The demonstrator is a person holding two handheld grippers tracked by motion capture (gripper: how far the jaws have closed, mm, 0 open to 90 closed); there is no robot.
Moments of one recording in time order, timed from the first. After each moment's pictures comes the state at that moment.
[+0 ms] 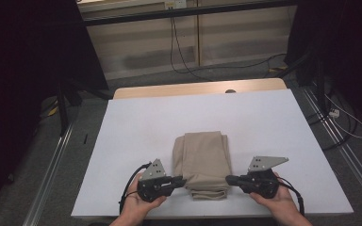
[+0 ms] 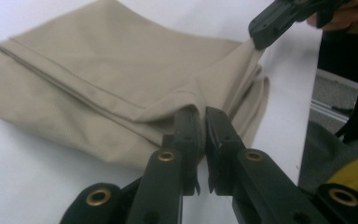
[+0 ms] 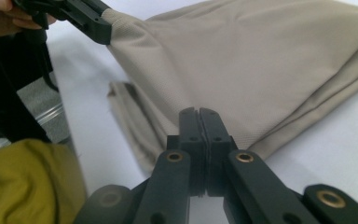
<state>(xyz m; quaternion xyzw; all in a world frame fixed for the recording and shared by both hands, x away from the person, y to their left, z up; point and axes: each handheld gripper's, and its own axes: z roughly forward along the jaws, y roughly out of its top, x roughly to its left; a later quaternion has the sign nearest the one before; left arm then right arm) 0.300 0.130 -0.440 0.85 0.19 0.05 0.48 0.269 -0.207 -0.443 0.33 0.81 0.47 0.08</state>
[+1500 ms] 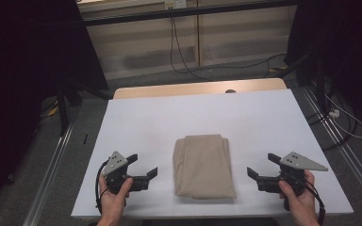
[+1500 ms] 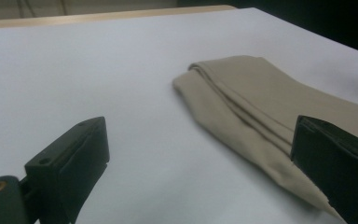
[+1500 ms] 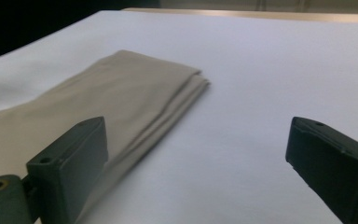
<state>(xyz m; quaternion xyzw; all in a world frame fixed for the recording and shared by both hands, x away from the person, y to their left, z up) 0.320 0.209 -0.434 0.74 0.37 0.18 0.53 0.258 -0.262 -0.438 0.47 0.68 0.49 0.26</state>
